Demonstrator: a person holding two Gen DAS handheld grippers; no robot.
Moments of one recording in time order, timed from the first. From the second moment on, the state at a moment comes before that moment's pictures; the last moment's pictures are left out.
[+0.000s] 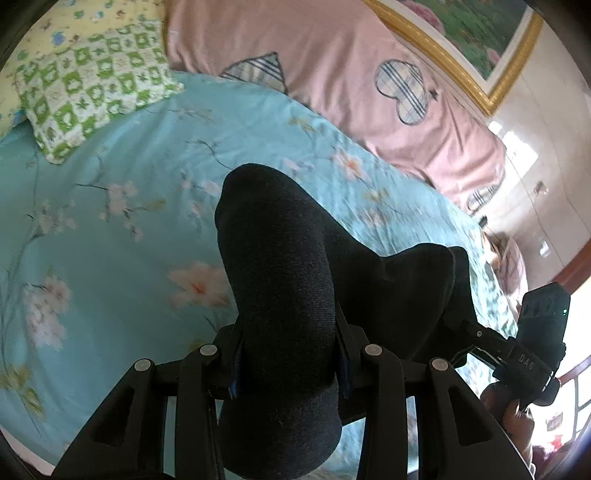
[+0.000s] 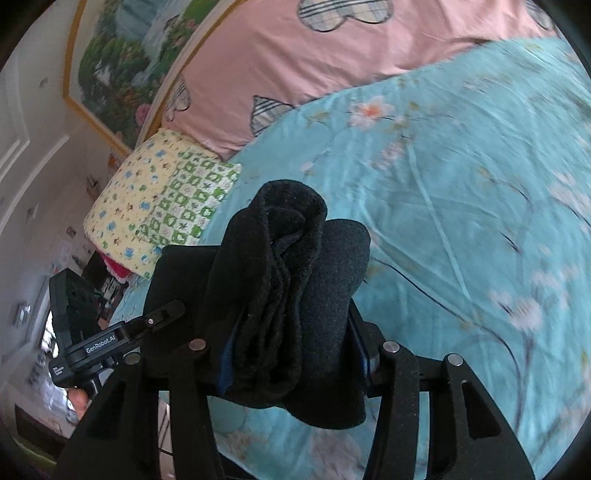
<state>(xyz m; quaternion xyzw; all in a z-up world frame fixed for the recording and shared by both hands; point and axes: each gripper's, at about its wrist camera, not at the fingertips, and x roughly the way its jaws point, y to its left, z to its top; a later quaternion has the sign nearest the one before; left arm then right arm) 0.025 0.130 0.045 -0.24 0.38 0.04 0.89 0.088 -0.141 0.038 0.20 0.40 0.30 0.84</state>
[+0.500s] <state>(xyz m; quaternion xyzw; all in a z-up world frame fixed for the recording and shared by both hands) 0.077 0.190 0.042 -0.23 0.38 0.10 0.89 0.174 -0.069 0.036 0.17 0.39 0.34 0.84</state>
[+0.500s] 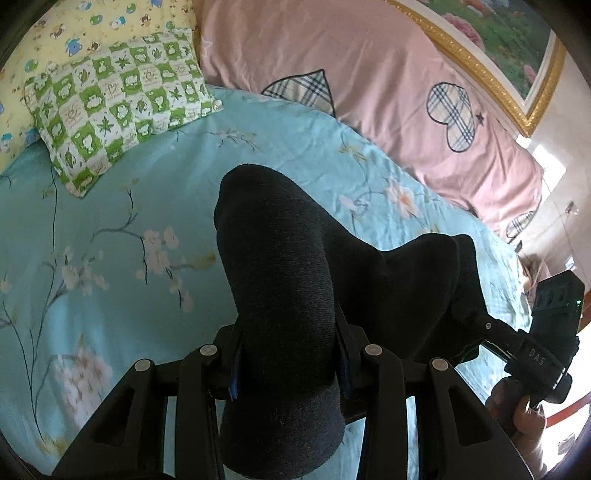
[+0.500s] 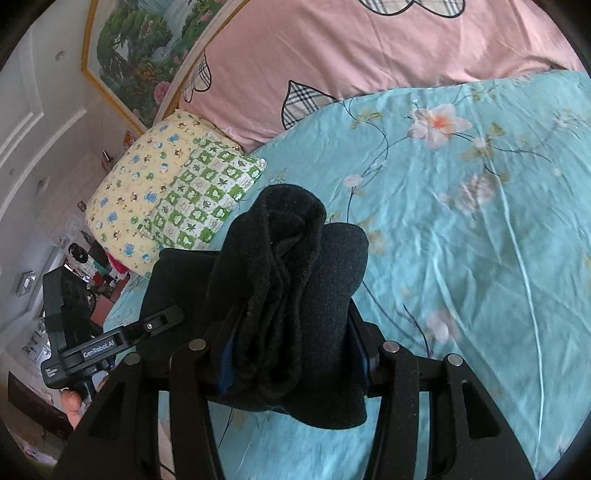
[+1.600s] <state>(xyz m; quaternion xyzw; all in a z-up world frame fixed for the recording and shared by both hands) 0.083 0.194 0.003 -0.18 0.40 0.16 0.88 0.193 -0.066 0.007 0.09 0.38 0.32 0.86</state>
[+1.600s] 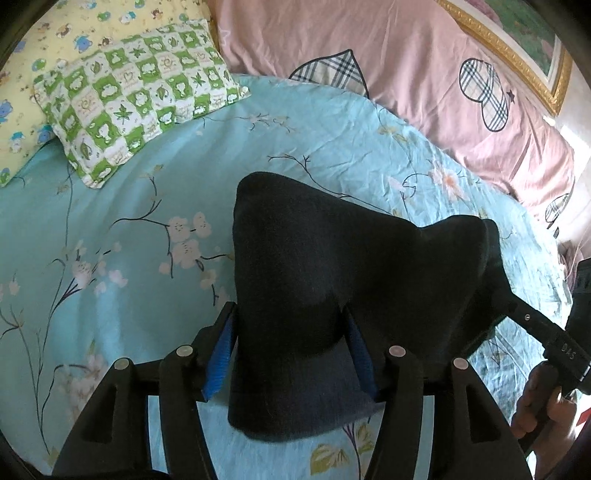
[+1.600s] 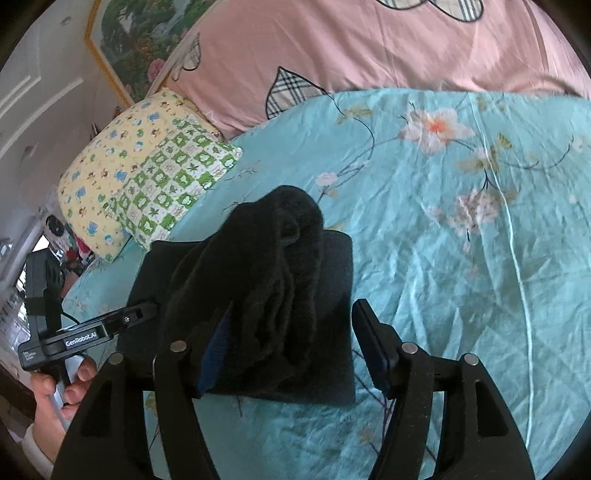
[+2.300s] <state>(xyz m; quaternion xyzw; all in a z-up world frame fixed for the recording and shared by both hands) 0.032 0.143 0.014 -0.10 0.40 0.19 0.89 0.110 -0.056 0.028 -0.02 0.32 0.33 0.89</state>
